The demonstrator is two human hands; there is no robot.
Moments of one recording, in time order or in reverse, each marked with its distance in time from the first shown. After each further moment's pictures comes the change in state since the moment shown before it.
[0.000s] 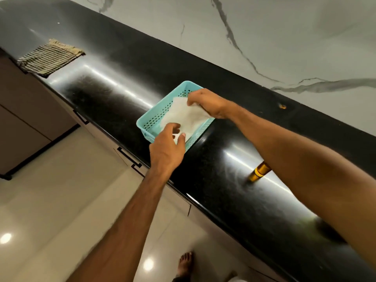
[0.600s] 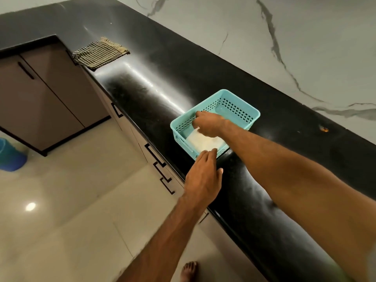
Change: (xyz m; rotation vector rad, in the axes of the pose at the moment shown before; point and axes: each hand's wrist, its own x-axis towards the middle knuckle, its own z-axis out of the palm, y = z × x) left_hand -0.041 -0.013 0.020 0.222 -0.132 0.102; right_hand 0.069 0.015 0.078 -1.385 -0.200 -0.327
